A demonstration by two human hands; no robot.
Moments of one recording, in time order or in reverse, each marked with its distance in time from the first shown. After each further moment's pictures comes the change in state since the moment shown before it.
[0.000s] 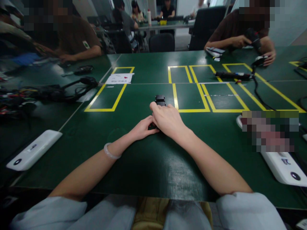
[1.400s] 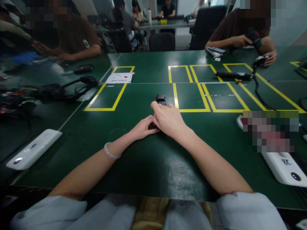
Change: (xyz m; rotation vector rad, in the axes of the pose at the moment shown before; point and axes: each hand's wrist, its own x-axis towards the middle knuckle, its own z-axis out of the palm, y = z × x) left_hand 0.000 0.000 0.002 -0.004 0.018 0.008; right_hand -0.002 0.001 0.000 0.036 0.010 0.006
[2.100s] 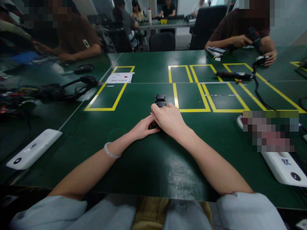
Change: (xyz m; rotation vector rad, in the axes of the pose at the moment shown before) left_hand 0.000 -0.003 0.001 0.003 -0.022 -0.009; right_hand 0.001 -0.001 -0.002 -0.092 -0.058 -0.002
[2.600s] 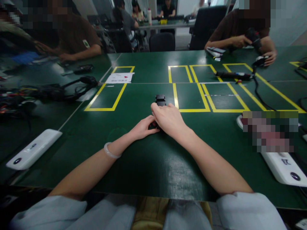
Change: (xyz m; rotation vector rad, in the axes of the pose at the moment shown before) left_hand 0.000 0.002 -0.001 0.011 -0.002 -0.008; right_hand 0.001 0.001 0.003 0.032 0.024 -0.002
